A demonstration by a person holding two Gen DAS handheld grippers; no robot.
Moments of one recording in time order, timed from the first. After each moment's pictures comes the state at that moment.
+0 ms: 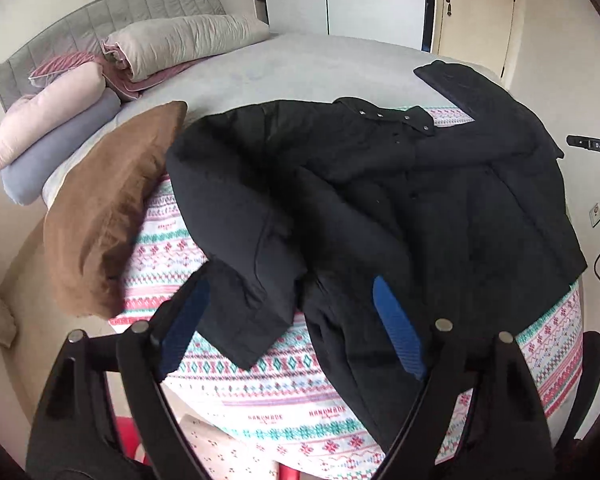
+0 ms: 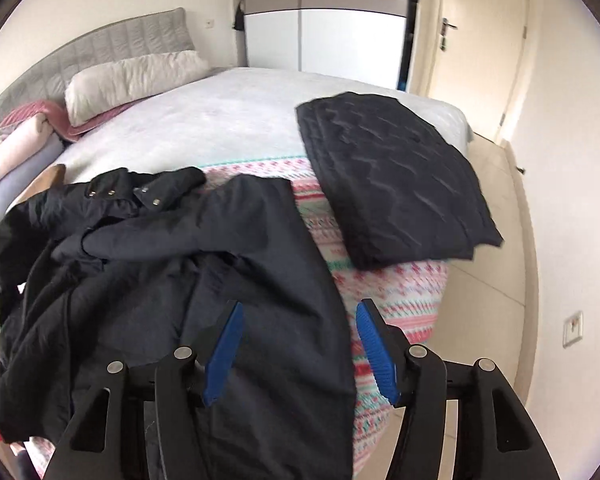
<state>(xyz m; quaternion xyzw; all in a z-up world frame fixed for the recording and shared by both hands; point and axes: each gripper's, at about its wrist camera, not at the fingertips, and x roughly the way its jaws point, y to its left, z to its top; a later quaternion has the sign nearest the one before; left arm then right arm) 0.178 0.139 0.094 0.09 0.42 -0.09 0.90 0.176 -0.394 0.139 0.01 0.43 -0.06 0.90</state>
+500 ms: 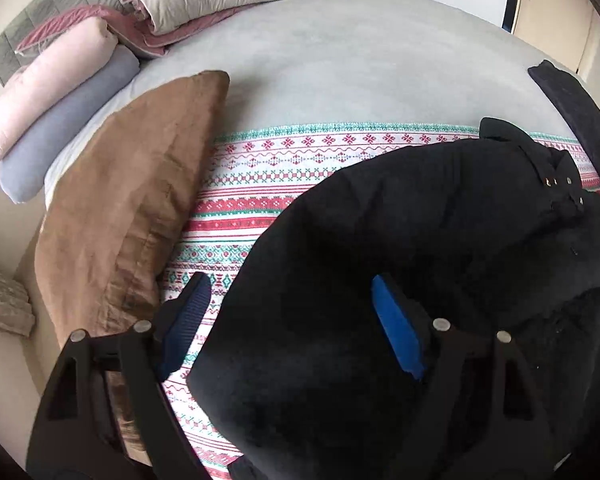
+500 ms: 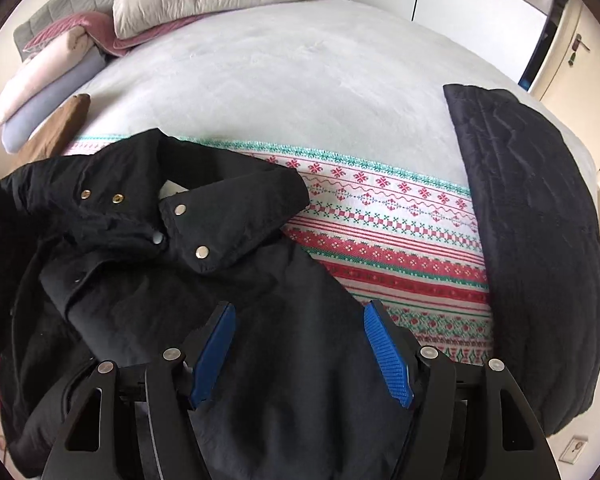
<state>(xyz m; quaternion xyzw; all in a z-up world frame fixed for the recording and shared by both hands) 0.436 0.221 0.019 0.06 0.51 0.00 0.86 0.439 -0.325 0.035 -0.05 0.57 0.06 0.82</state>
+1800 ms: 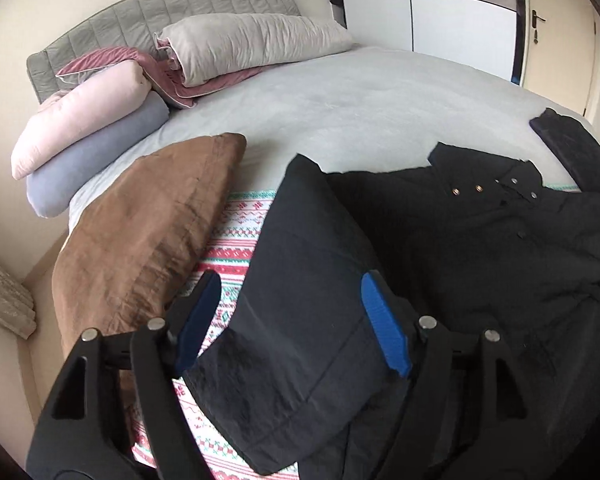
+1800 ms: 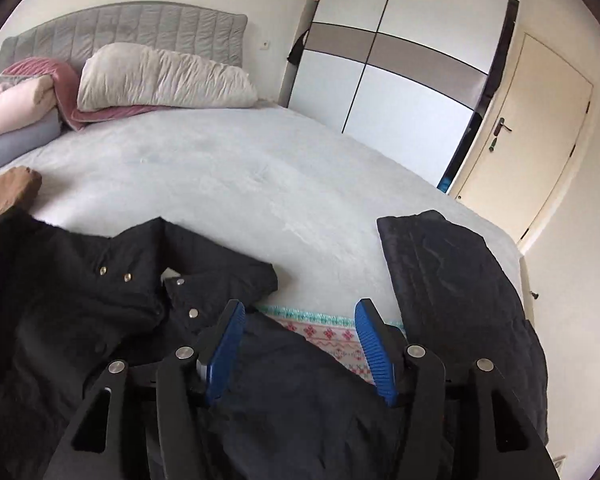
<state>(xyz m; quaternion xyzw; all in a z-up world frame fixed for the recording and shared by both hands) 0.374 0.192 0.055 0.07 0.40 0.03 0.91 0.398 -0.263 0.109 -0.14 0.37 -0.07 0.92</state>
